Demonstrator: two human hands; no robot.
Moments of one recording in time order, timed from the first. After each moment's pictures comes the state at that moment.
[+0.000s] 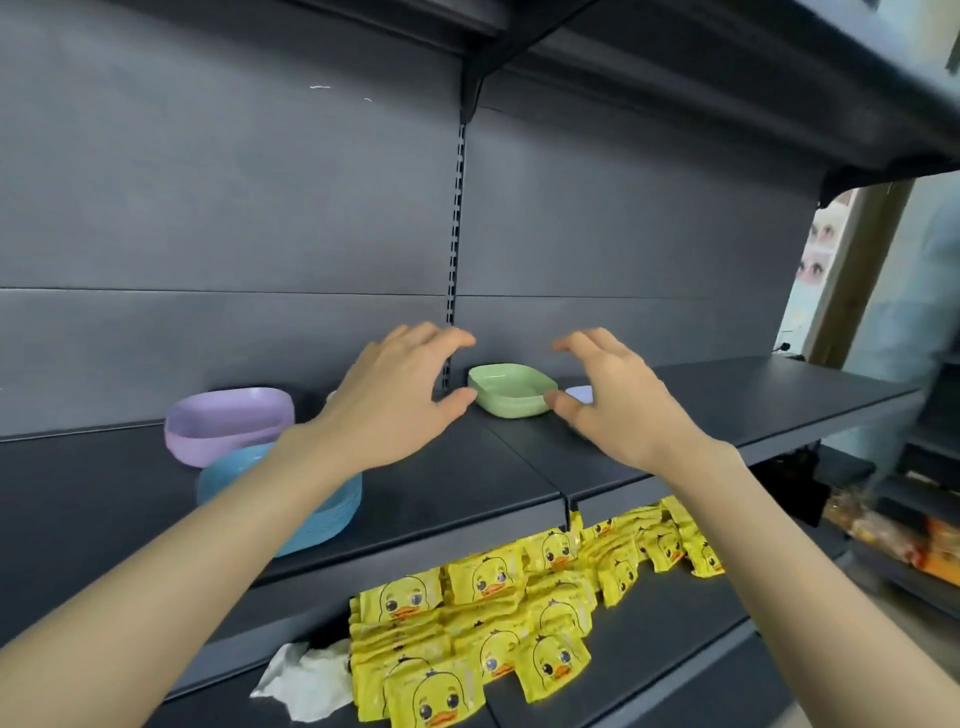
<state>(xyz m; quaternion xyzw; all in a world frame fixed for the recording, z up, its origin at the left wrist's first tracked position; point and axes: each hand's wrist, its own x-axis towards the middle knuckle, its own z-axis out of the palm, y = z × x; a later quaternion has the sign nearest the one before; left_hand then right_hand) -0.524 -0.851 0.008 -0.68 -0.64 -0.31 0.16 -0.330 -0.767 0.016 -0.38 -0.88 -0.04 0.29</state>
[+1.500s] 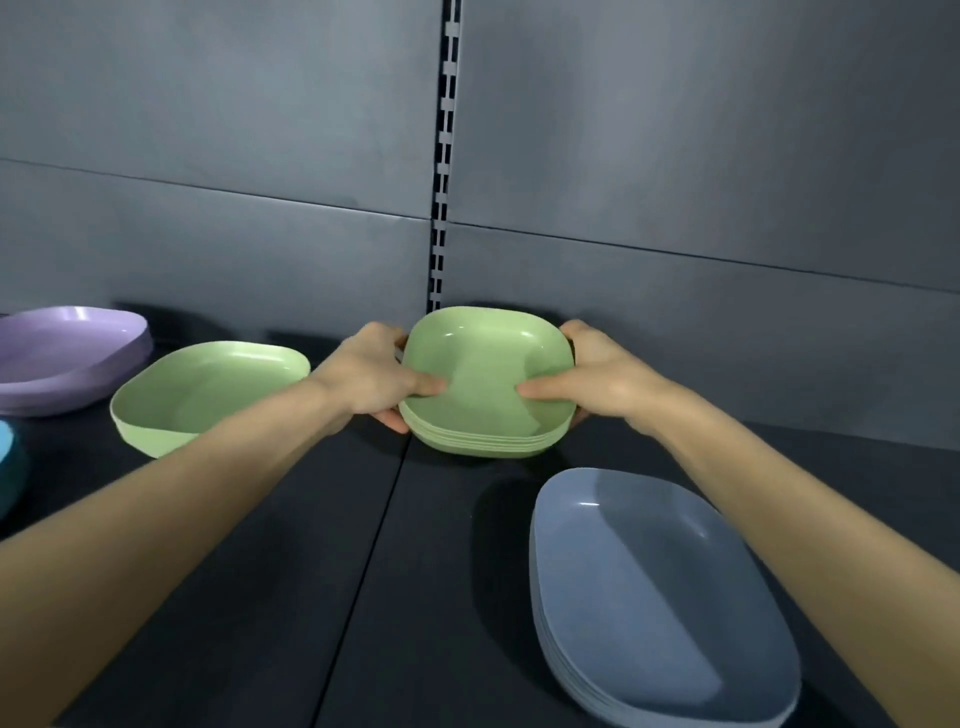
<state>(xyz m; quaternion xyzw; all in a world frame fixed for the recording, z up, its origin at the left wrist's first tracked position) -0.538 -0.551 -0.047 -0.29 -0.80 -0.49 -0.18 -0.420 -0.373 -0.031 -0.21 -0.87 0.43 0.09</state>
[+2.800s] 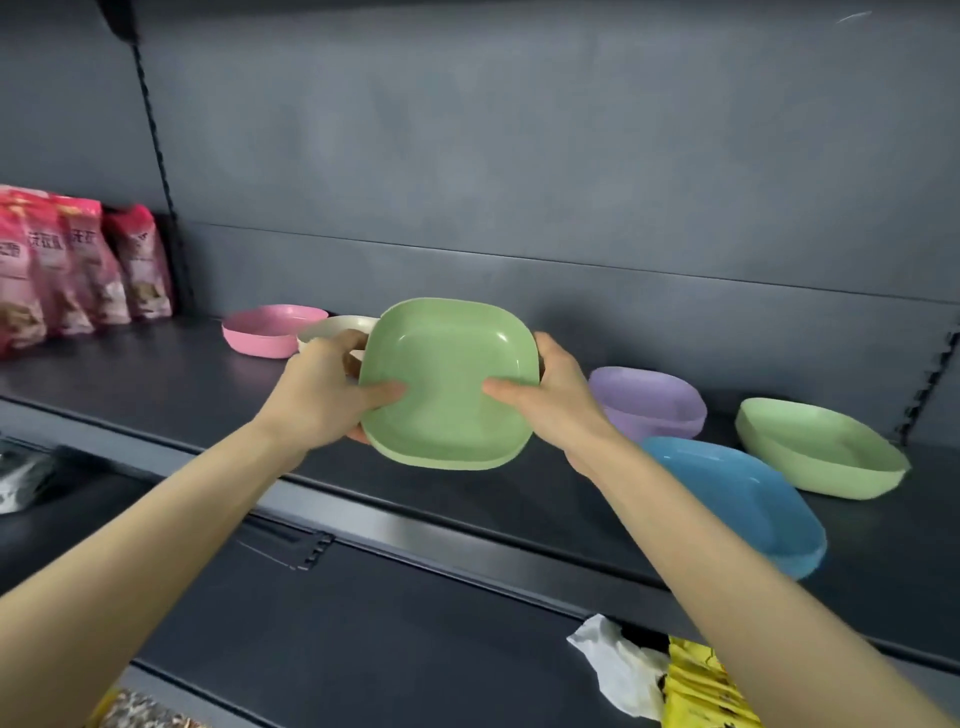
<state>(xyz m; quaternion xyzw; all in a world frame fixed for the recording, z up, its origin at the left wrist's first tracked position) -0.746 -1.120 -0.039 -0.24 -0.79 -0.56 0.04 -0.680 -0.922 -0.043 -0.06 -0.82 0.53 0.21</state>
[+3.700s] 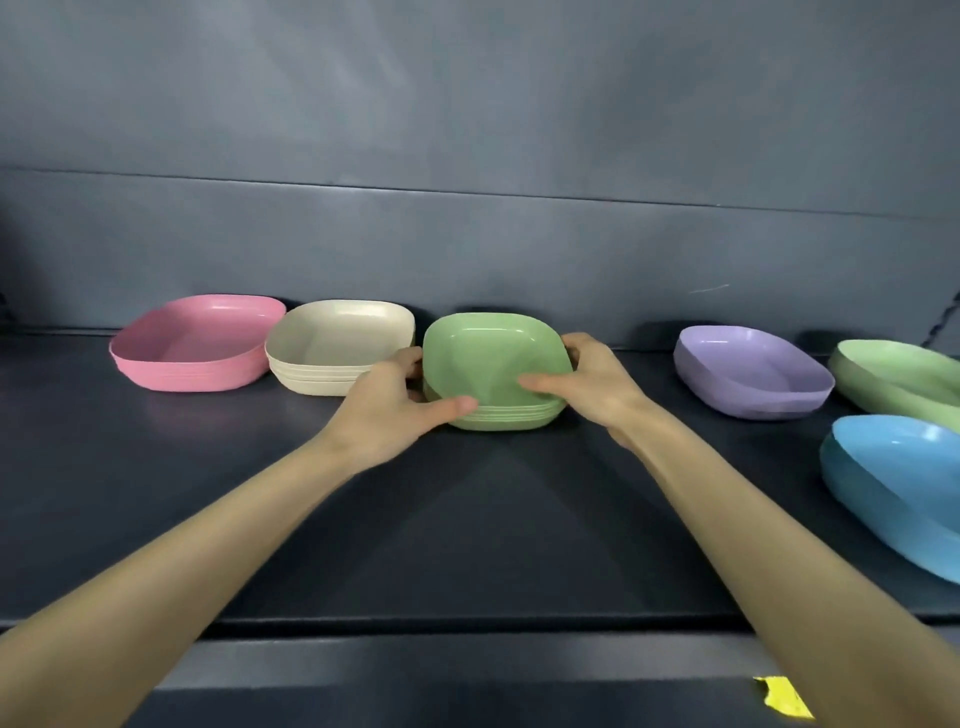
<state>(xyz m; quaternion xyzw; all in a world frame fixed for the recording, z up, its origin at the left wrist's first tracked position) -0.952 -1.113 -0.102 -0.40 -0.76 -0.49 -0.13 -0.838 -0.930 -0.095 -0.29 -0.81 0.46 0.22</state>
